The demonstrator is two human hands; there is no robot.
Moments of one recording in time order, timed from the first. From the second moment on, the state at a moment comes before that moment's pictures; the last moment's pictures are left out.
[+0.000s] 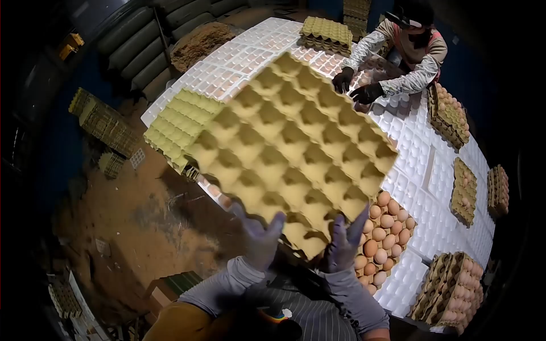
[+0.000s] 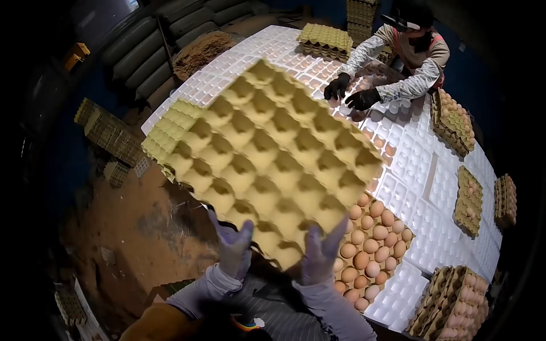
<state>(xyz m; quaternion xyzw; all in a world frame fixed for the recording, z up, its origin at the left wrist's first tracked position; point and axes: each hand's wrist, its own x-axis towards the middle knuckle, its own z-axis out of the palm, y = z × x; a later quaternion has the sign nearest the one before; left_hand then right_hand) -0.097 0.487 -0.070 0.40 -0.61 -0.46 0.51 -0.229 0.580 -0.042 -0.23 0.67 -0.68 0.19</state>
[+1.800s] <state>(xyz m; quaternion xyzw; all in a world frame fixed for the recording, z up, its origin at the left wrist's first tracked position) -0.304 0.750 -0.142 0.23 -0.70 -0.68 0.02 -0.446 1.096 -0.222 -0.27 0.94 -0.20 -0.01</state>
